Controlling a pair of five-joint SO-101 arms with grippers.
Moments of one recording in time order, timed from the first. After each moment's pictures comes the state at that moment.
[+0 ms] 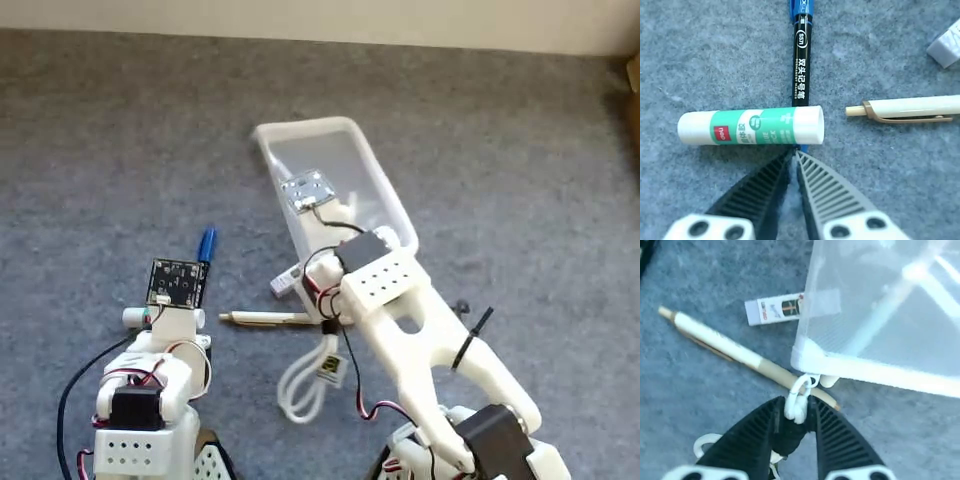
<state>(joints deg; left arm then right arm) -6.2 -103.9 96.0 77.1 2.2 -33.9 -17.8 33.8 68.0 4.7</state>
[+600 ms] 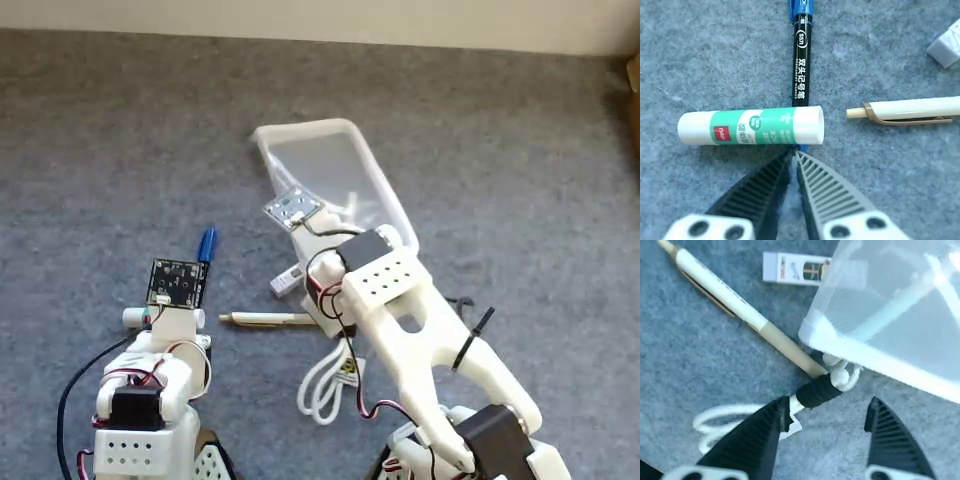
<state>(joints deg) -6.2 -103.9 96.0 77.1 2.2 -33.7 -17.8 33.7 73.6 15.1</state>
